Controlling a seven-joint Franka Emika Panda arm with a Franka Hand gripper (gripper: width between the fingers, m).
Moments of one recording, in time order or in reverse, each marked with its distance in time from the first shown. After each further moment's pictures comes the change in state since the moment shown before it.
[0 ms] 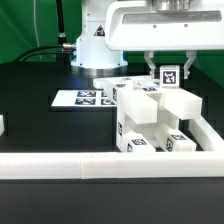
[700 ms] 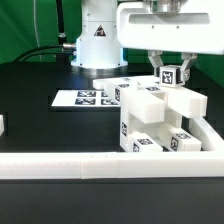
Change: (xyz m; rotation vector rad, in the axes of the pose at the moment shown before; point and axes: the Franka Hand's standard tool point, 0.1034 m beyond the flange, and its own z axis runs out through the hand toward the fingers) arm -0.008 -0.003 0.001 0.014 -0.048 0.587
